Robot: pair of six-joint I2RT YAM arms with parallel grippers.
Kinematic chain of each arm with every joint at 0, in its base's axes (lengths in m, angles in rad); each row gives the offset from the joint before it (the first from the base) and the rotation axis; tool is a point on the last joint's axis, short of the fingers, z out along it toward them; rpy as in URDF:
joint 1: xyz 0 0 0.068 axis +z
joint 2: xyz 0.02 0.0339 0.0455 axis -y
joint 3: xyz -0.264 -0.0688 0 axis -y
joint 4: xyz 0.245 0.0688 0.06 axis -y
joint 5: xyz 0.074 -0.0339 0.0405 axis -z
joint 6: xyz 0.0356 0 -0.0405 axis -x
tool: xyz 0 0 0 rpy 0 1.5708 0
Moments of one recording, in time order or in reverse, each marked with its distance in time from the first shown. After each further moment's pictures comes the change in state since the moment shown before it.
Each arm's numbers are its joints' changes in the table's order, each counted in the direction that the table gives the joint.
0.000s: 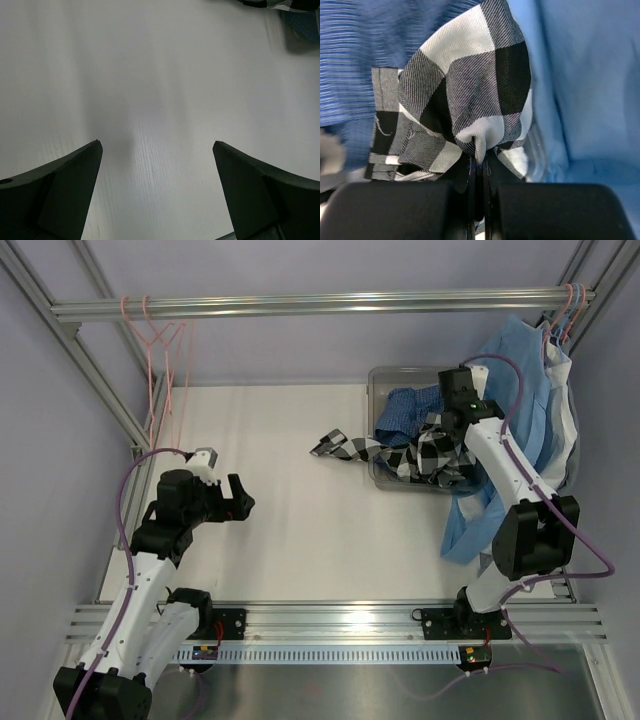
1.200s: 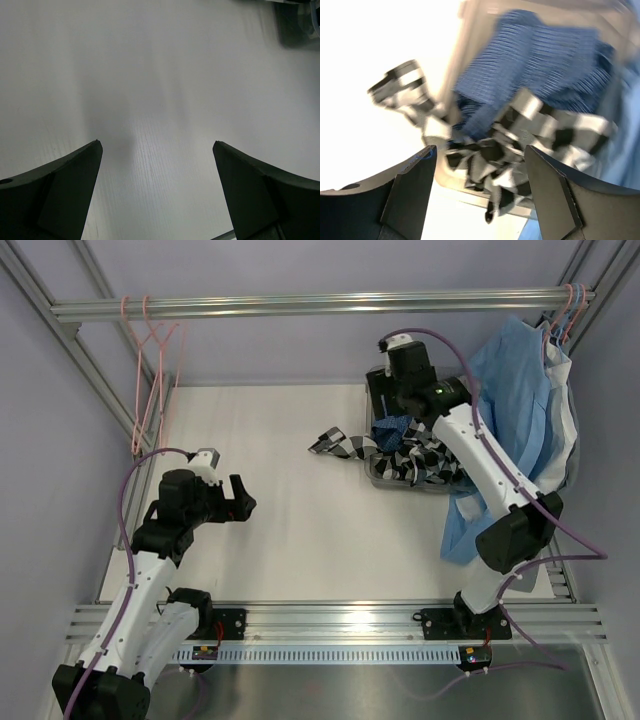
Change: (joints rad) left arm -0.013 -0.006 0.000 0.000 0.000 0.000; right arm 0.238 -0.087 0.349 -0.106 -0.271 0.203
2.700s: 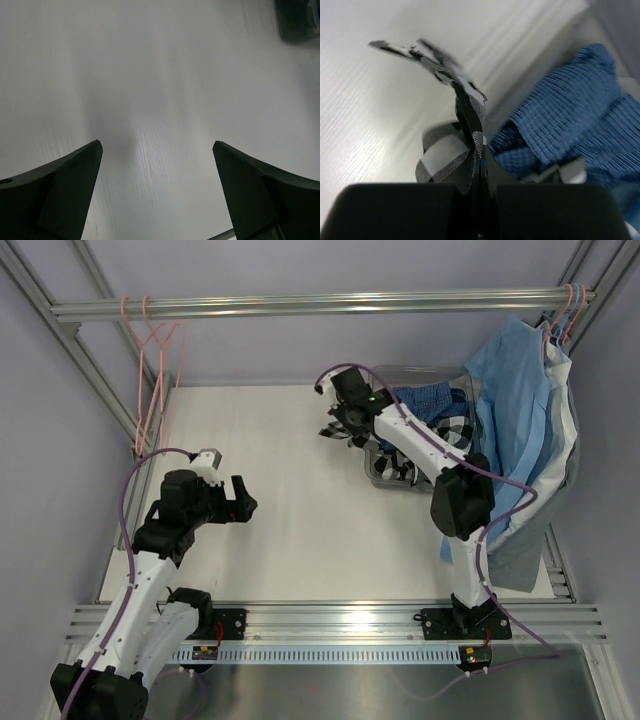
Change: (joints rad) left arm -0.019 -0.002 0.000 -0.005 -0.011 0.000; right arm 0.143 -0.406 0.105 0.080 -0.018 0.415
